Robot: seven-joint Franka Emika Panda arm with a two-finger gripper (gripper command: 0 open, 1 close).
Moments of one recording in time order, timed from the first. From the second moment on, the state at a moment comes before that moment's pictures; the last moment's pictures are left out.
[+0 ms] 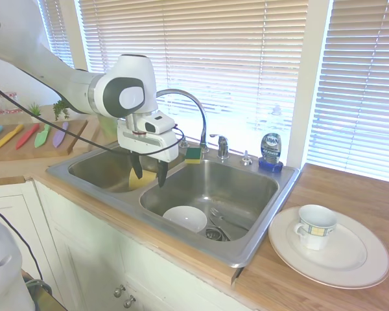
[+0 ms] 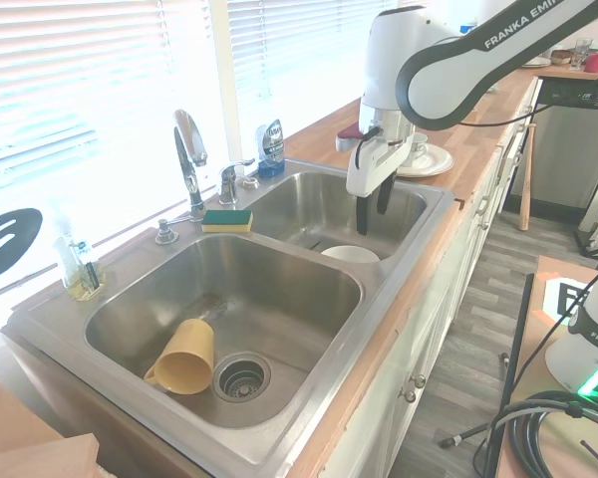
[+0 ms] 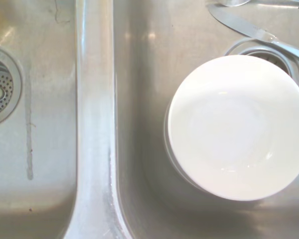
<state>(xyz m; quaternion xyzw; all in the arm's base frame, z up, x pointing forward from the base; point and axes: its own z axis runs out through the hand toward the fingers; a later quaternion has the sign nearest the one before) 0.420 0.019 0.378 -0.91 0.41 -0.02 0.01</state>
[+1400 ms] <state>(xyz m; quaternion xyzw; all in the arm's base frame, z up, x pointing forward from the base) 0.421 0.012 0.377 -0.91 0.40 -0.03 0.00</state>
